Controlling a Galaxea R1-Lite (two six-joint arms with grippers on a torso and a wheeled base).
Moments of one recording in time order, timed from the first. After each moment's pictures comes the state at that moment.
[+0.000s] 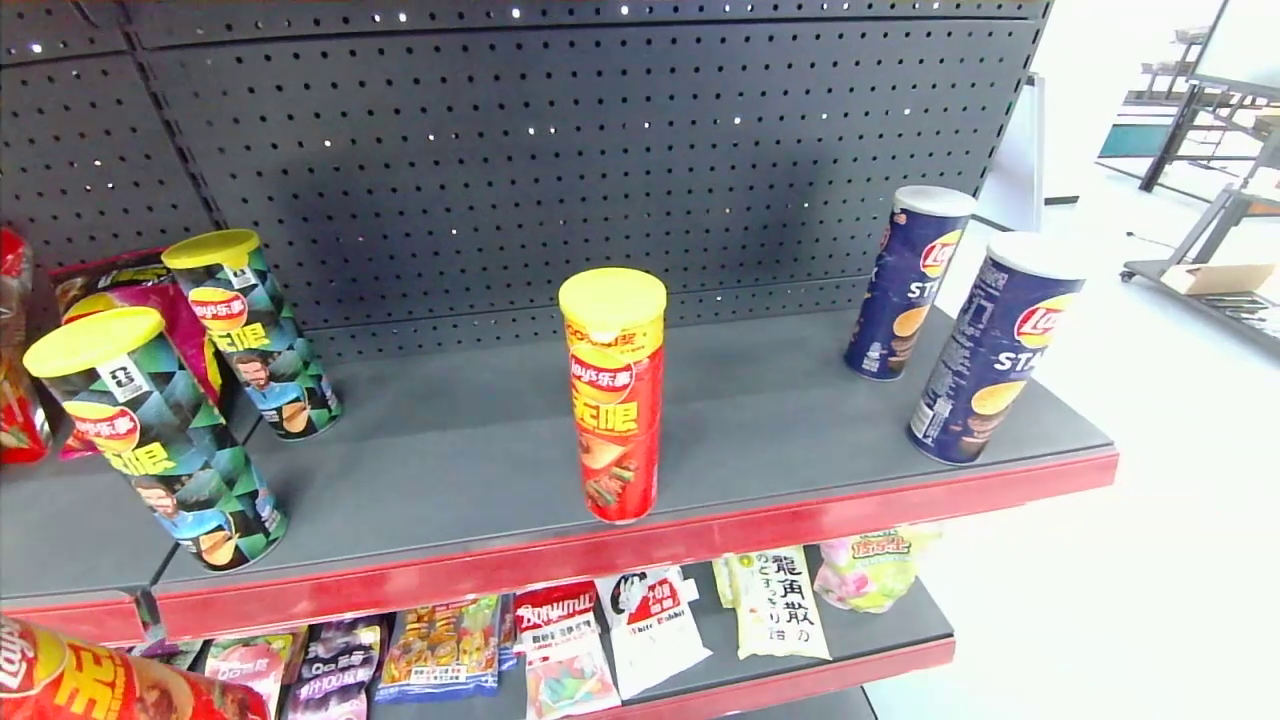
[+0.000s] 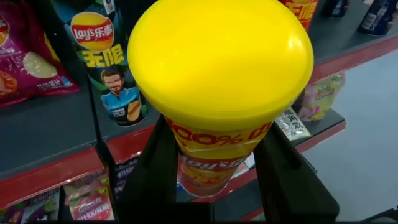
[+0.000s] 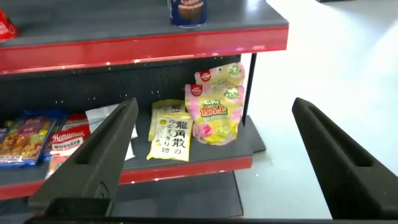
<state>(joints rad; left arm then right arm) -0.05 0.31 -0.47 0.22 -0.25 0.05 0.00 0.00 0.00 0.00 0.04 0.01</state>
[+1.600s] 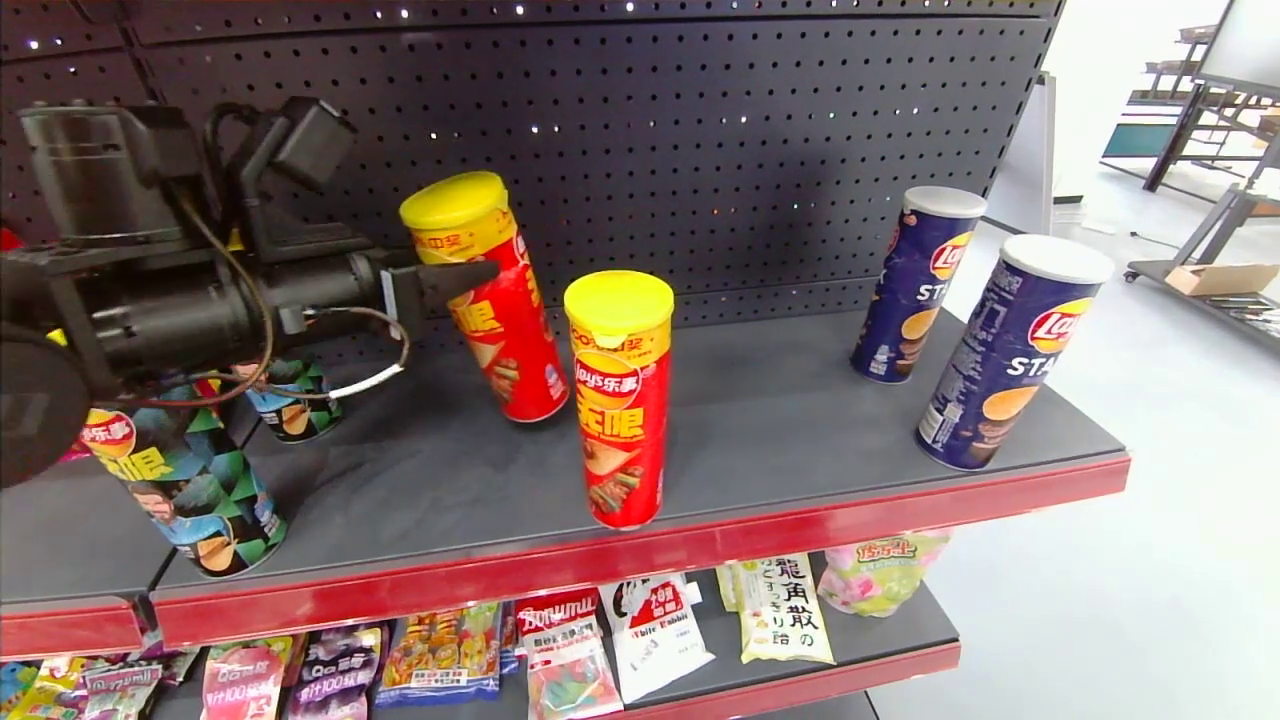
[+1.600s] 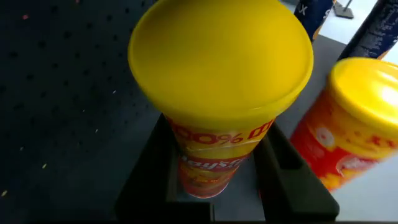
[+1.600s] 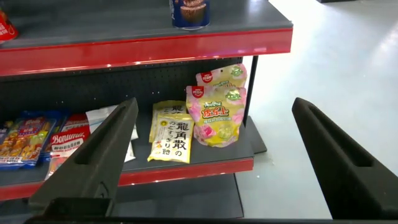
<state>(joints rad) -0.27 1.62 -1.02 -0.48 -0.43 0.06 0.00 0.00 0.00 0.00 0.04 0.01</state>
